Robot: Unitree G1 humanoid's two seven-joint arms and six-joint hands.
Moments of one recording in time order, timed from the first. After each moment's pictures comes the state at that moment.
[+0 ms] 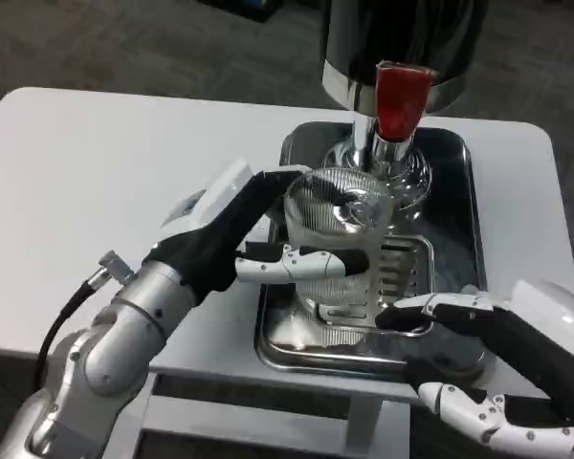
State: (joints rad) left arm -0.63 0.40 -0.18 0.33 0.36 -0.27 -0.16; right arm 0.12 -0.59 -0.12 -0.87 -0.34 0.24 0.57
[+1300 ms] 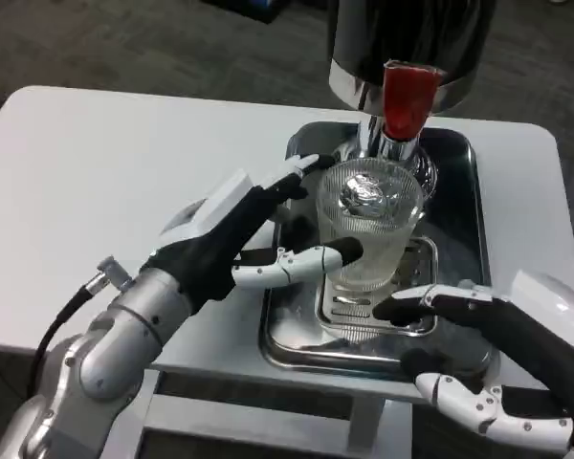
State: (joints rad) left arm -0.60 0.41 -0.18 0.28 0.36 -0.23 -0.19; right arm 0.09 -0.58 -0.11 -0.86 -0.33 0.25 0.56
